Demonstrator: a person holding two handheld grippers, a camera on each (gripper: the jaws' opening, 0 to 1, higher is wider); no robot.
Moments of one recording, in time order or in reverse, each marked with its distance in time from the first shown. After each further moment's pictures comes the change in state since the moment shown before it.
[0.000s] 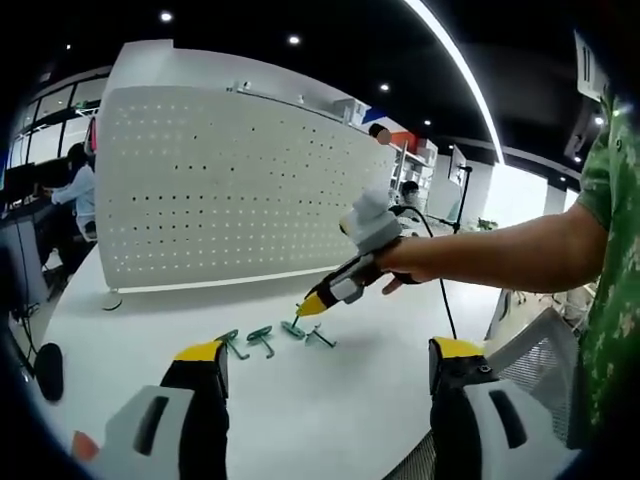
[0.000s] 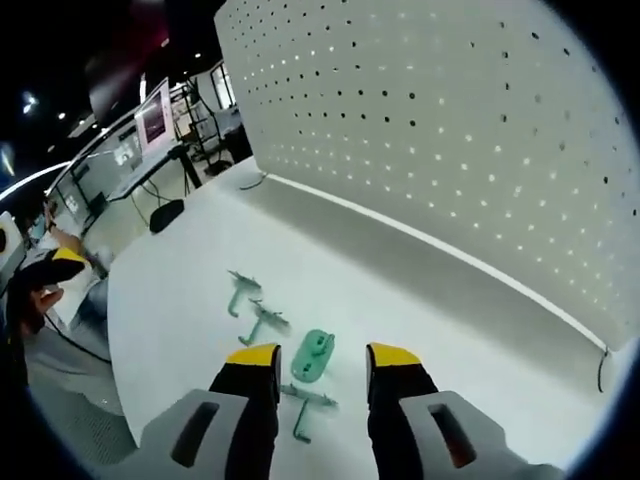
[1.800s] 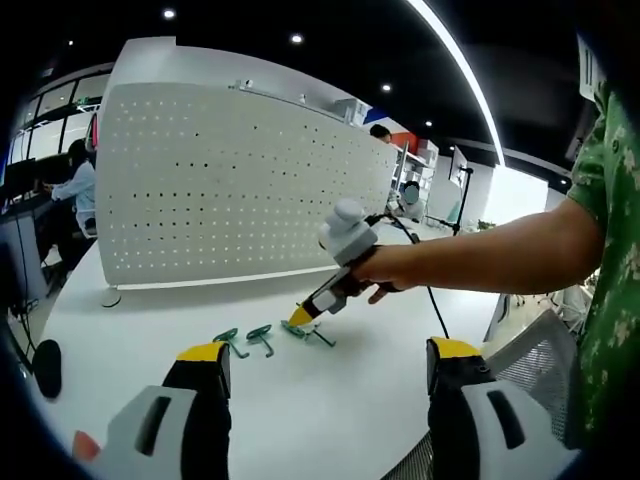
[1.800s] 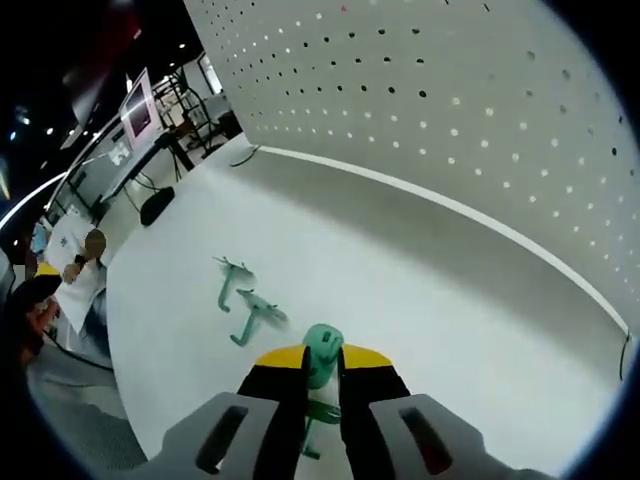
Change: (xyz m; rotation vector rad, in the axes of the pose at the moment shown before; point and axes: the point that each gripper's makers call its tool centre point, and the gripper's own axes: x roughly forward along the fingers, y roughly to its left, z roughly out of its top) left arm 0.000 0.000 -0.001 -0.013 0.003 -0.002; right arm 0.031 0.004 -0.018 0.074 0.121 0.037
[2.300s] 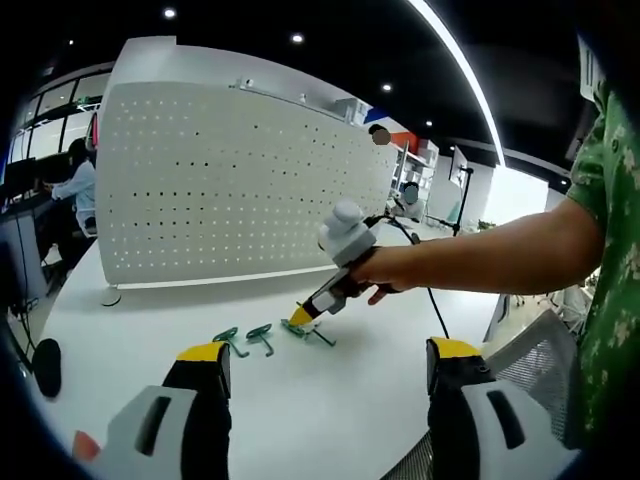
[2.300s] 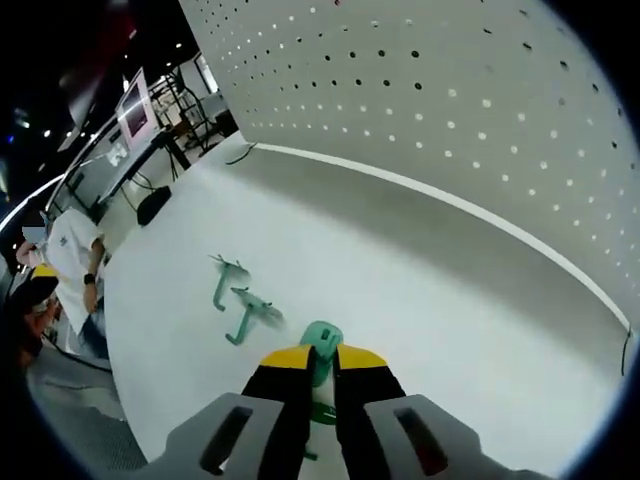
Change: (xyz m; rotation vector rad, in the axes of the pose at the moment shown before) left arm 0.000 0.000 0.000 -0.003 0.000 0.000; right arm 0.002 -0.003 -0.002 0.015 0.005 -0.005
